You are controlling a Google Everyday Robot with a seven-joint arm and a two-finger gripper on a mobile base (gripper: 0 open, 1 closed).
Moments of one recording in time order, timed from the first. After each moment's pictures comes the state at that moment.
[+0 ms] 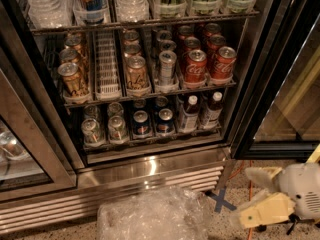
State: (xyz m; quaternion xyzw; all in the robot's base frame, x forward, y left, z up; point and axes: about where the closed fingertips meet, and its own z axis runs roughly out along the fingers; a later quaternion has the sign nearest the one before) arm 0.335 -0.178 0.787 -0.32 0.83 0.37 0.28
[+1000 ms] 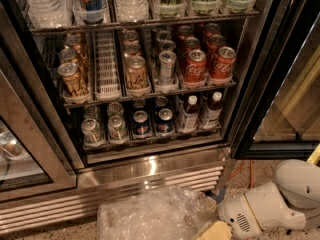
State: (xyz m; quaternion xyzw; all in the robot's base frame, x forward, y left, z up) arm 0.293 -0.084 0.666 -0.32 0.81 0.47 0.11
